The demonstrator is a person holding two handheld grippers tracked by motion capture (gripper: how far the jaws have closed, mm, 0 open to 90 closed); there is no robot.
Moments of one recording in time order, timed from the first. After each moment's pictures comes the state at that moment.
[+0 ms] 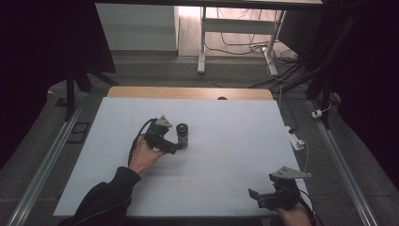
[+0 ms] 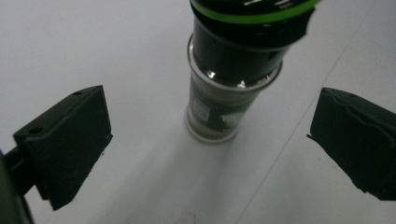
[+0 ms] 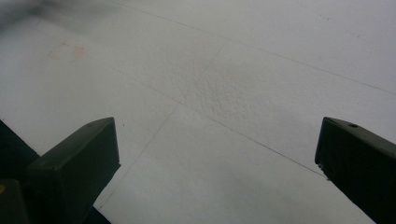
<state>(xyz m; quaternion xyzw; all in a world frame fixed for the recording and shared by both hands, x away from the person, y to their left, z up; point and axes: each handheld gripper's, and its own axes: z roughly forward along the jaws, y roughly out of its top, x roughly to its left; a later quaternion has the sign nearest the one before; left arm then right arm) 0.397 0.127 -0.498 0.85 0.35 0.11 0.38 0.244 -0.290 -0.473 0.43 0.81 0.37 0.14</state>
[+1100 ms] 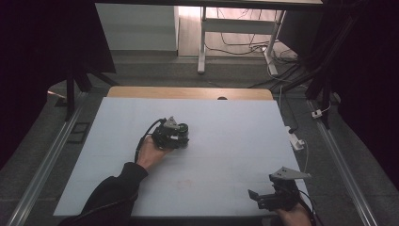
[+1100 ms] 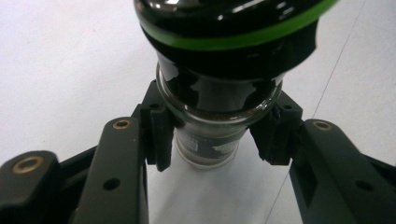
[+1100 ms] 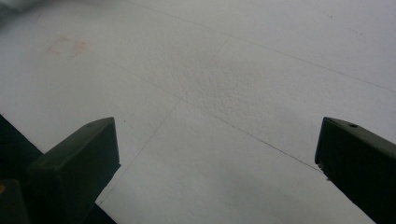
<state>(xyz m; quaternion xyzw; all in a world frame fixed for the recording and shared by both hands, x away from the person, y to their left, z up) 0.408 0.110 -0.509 0.87 0.29 0.11 0.38 0.243 -0.289 -0.473 0.42 0.82 0.37 0.14</state>
